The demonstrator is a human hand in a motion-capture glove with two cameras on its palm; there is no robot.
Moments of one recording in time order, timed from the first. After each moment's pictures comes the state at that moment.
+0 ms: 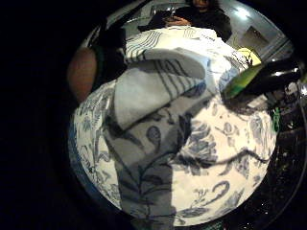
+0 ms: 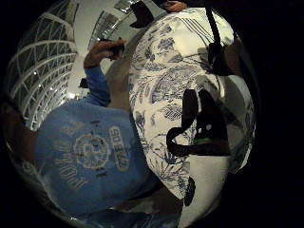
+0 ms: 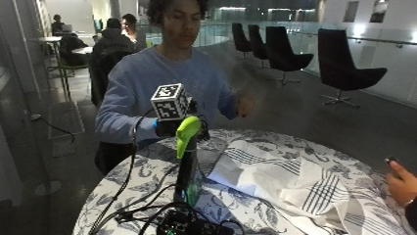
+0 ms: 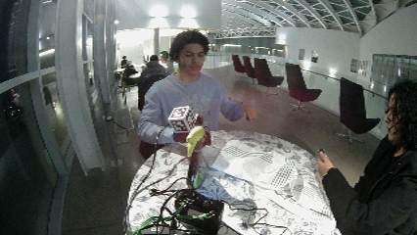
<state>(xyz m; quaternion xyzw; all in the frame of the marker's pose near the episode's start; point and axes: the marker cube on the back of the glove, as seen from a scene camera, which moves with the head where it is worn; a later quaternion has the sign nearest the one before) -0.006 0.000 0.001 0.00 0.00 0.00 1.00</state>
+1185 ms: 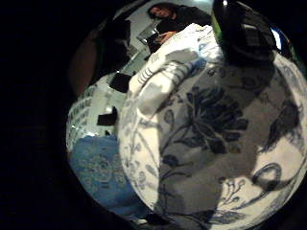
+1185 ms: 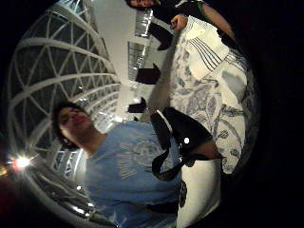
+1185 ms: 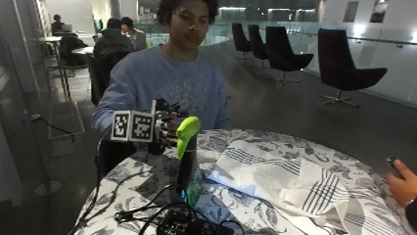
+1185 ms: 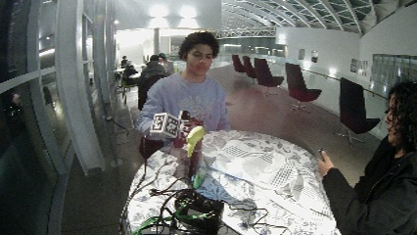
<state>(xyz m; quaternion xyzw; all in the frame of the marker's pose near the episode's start) 0.055 0.043 -0.032 0.15 -0.35 0.11 0.92</state>
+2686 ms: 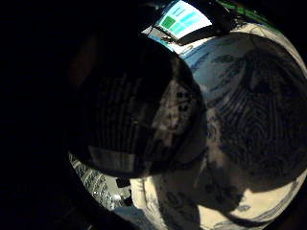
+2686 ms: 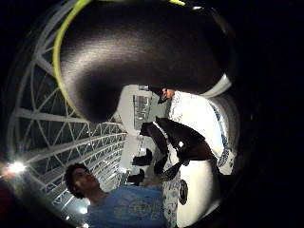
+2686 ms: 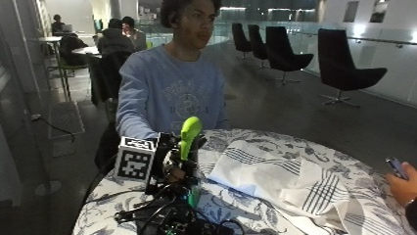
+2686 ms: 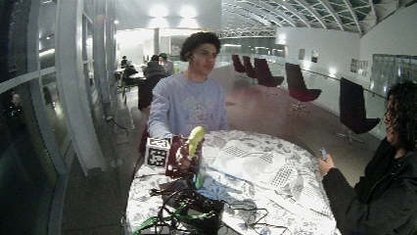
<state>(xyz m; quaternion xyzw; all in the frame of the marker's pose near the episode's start) 0.199 -0.045 -0.033 0.35 -0.31 0.34 0.82</state>
